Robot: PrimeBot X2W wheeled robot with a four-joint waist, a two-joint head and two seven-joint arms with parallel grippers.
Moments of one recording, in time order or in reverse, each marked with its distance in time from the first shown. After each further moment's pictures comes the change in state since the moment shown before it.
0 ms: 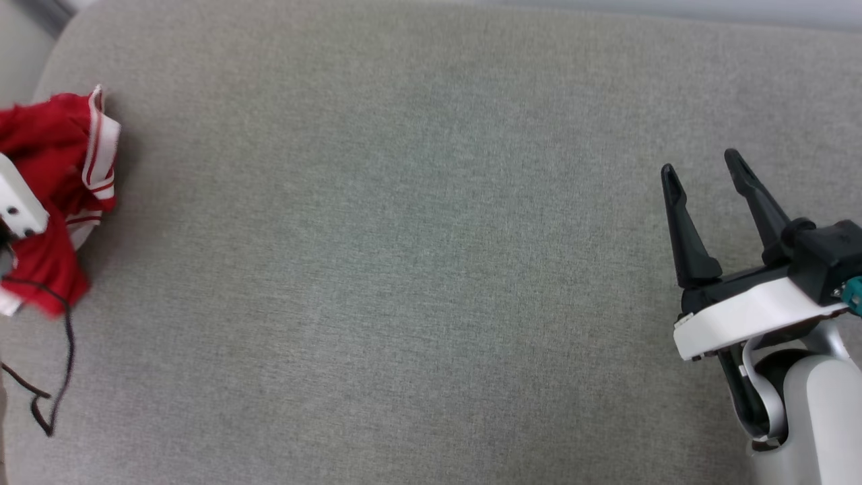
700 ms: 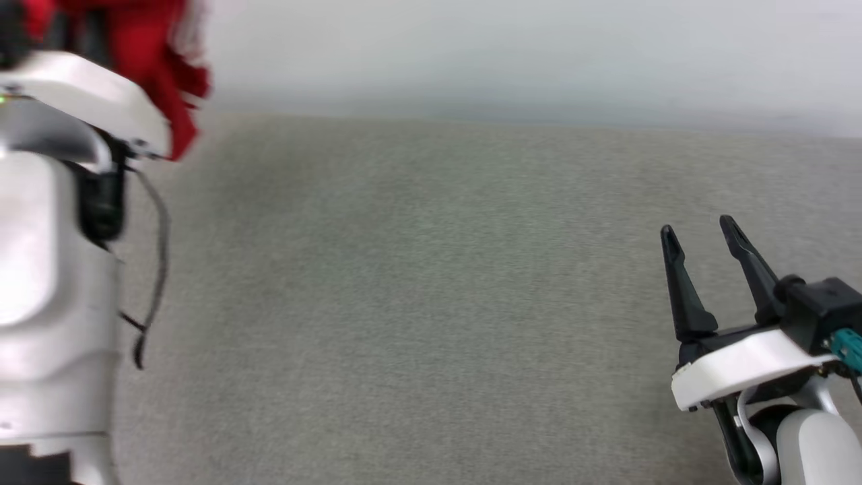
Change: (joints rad) left arm -0.081 -0.135 -0.164 -0.233 0.111 0.006 -0.432; right arm 0.133 0.050 -0.043 -0.008 -0.002 0.000 0.000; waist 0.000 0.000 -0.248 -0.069
